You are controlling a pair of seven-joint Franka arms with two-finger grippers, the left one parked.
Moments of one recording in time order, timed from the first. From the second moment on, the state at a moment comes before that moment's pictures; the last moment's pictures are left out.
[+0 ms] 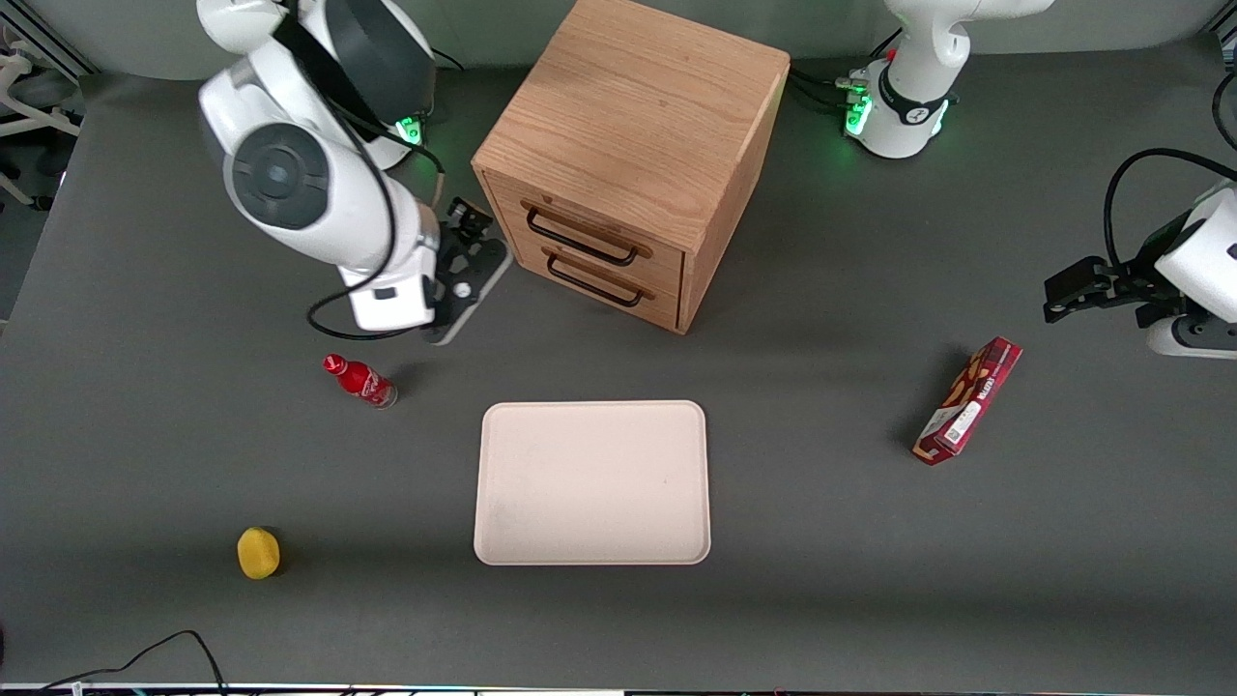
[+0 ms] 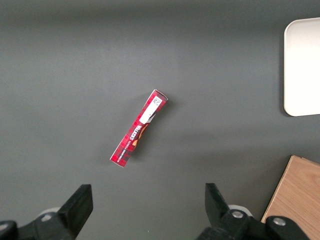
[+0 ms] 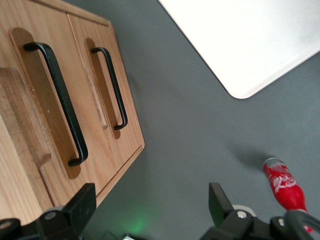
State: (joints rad) arm 0.29 0.35 0.28 -1.38 0.07 1.47 -0.33
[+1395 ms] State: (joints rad) arm 0.40 0.49 0.29 -1.36 0.16 1.57 -0.32
